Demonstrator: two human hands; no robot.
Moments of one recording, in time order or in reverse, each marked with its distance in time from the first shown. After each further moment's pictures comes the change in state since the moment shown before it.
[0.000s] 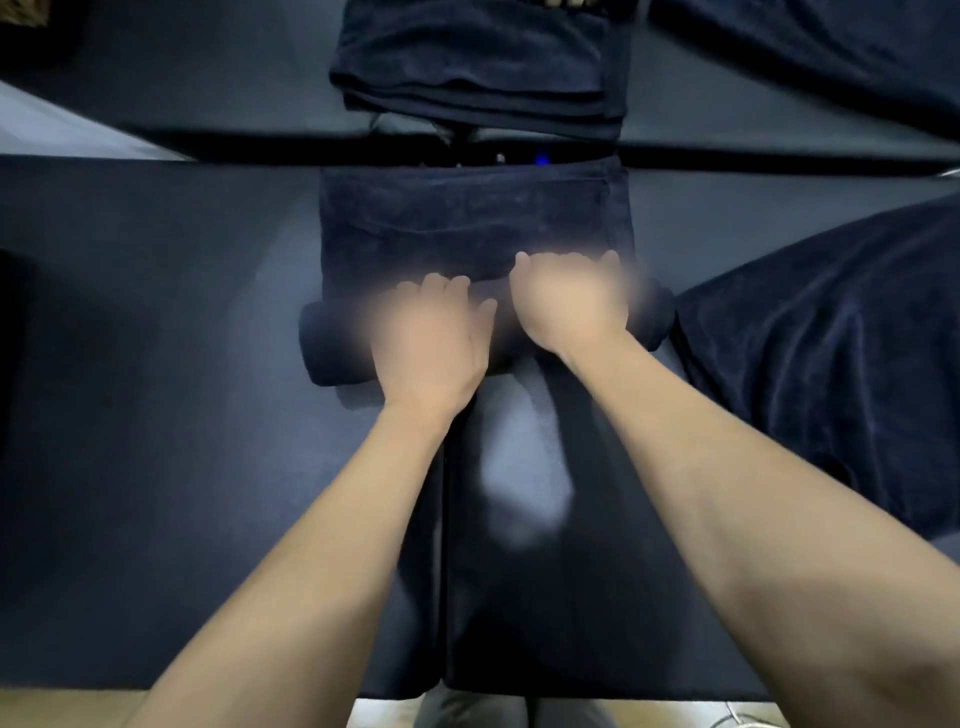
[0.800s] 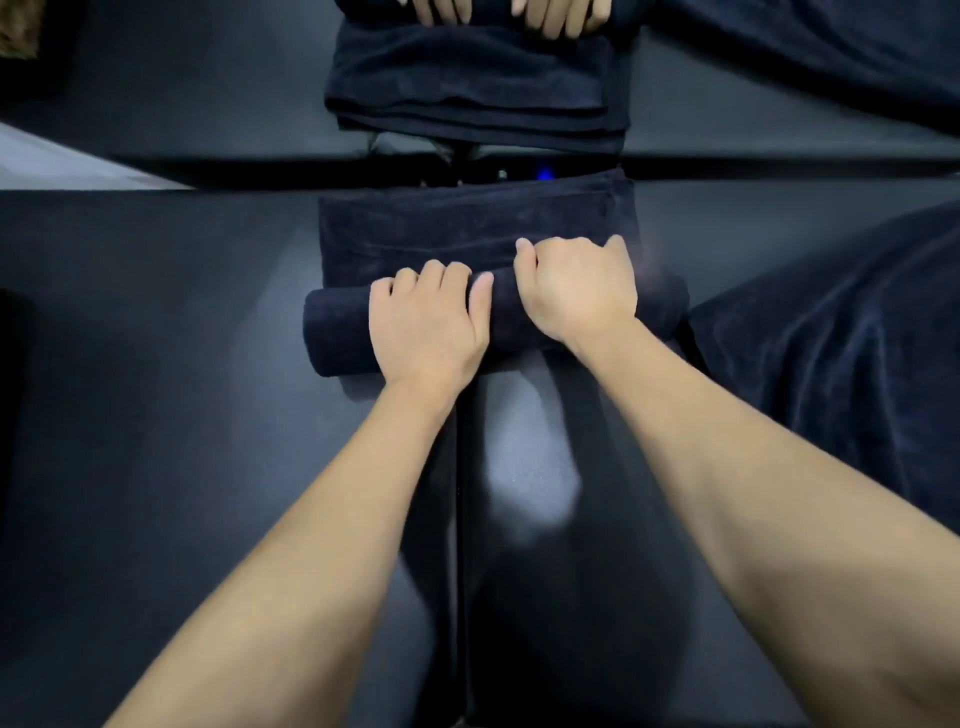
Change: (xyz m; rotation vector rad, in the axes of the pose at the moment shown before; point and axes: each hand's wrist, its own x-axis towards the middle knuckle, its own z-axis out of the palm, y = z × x) left_hand 0.045 -0.007 -0.004 0.007 -0.071 -0.009; right_hand 0.033 -0.003 -0.010 0.038 0.036 0.035
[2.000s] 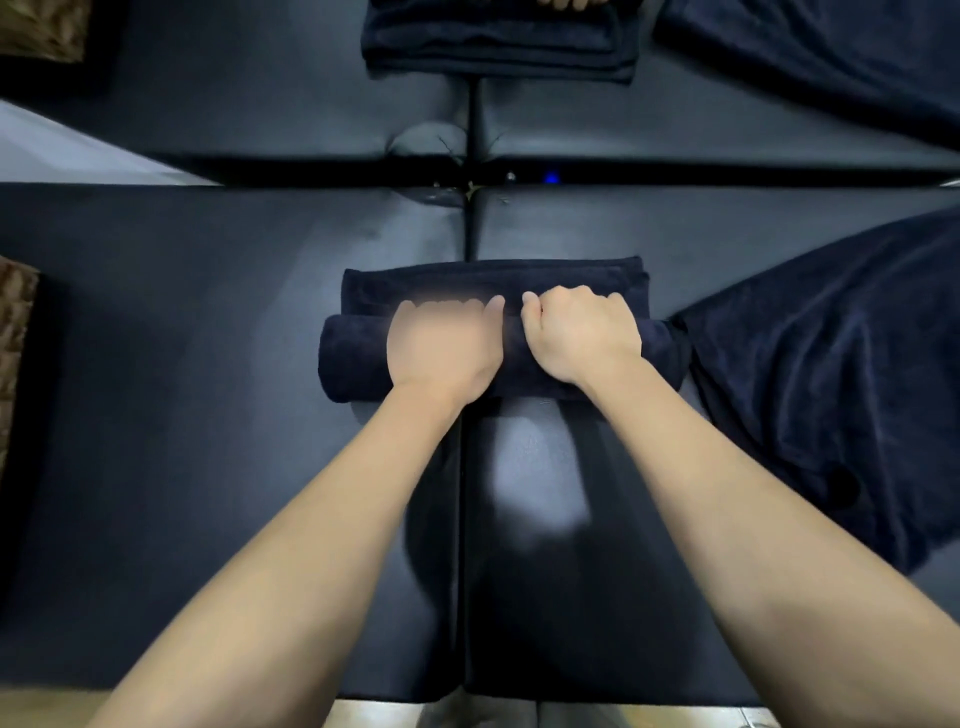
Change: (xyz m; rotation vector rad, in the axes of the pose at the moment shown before) left_hand -0.022 0.005 -0.018 0.046 -0.193 0.108; right_hand -0.046 0.005 -0.001 0.039 -0.198 -0.047
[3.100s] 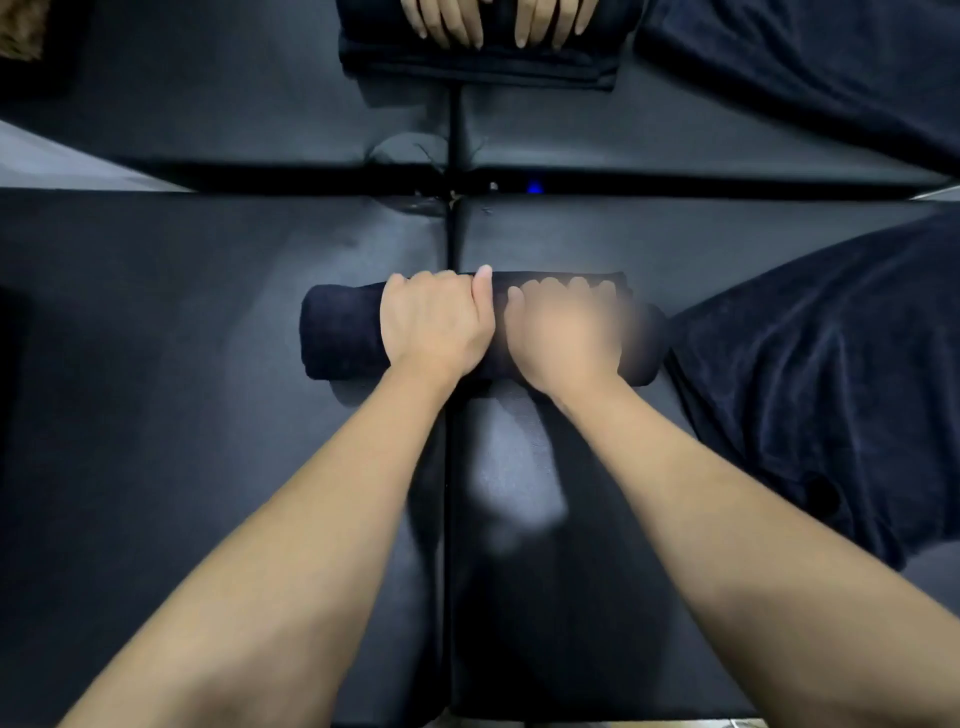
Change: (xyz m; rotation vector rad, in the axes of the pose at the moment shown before) left_hand 0.042 0.006 -0.004 -0.052 0.010 -0.089; right_hand 0.004 -0.006 0.013 -0.131 0.306 0.042
